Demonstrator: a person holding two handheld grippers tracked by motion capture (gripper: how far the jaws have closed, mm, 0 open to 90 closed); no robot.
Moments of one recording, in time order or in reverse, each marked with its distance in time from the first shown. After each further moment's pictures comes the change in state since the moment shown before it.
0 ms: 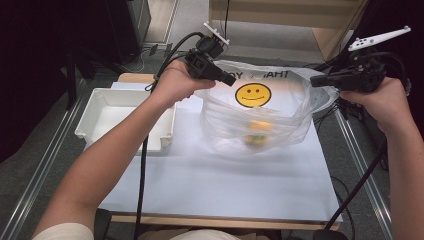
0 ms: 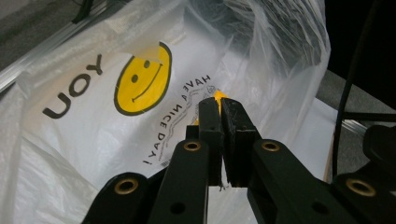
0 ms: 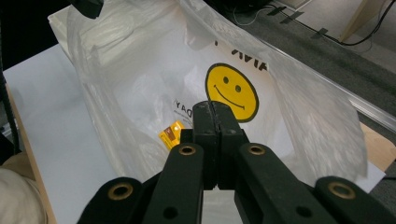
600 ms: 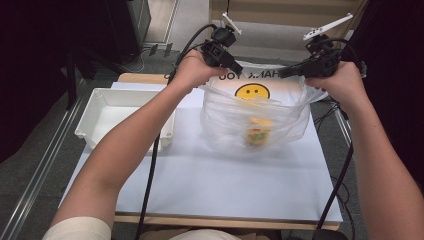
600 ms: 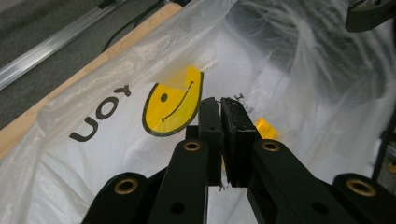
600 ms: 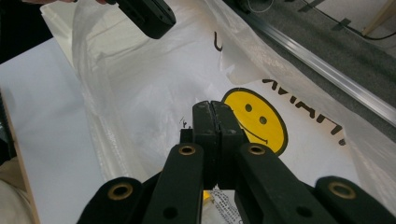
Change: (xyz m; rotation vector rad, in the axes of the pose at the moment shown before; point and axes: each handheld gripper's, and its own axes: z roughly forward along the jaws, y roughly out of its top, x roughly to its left) left arm 0.036 0.032 0.049 0.065 0.080 -0.098; right arm 0.002 0.047 0.073 0.092 0.034 -0.025
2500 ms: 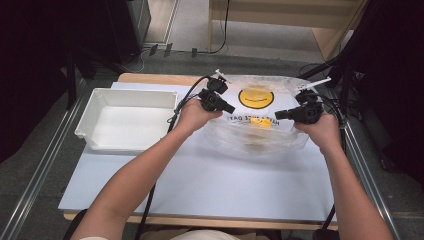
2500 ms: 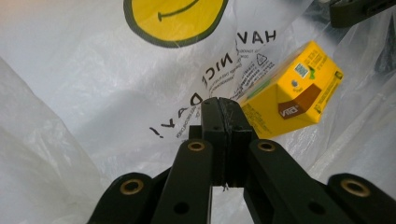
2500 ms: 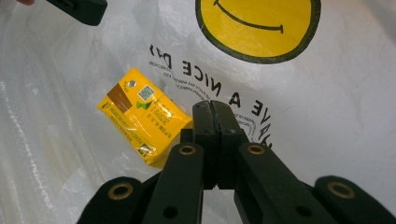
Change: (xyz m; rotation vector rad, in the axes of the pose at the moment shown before) left arm 0.008 -0.104 0.085 0.011 -0.041 -0.101; right arm -0.011 -0.123 0.077 0.050 -0.068 0.220
